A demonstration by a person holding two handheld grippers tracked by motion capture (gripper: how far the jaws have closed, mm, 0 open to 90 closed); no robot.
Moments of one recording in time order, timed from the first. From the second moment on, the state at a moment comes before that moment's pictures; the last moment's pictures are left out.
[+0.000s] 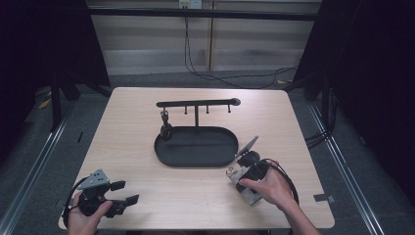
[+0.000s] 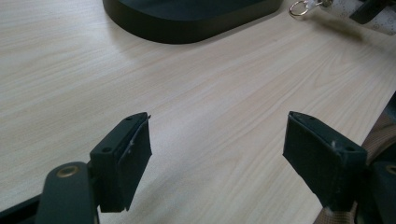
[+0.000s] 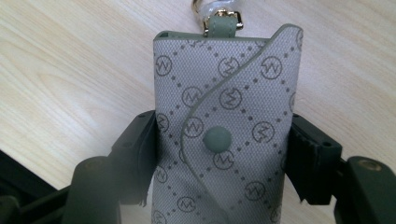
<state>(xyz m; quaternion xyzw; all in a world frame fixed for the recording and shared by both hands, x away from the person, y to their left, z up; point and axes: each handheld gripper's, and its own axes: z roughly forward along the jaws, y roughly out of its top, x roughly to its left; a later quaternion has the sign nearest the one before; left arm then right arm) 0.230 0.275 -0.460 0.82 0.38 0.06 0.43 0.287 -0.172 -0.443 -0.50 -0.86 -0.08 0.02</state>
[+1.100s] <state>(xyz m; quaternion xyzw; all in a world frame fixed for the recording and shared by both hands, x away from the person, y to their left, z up) 0.232 0.275 -0.460 0.82 0.38 0.06 0.43 0.300 -0.187 -0.405 -0.51 -0.85 -0.10 0.04</state>
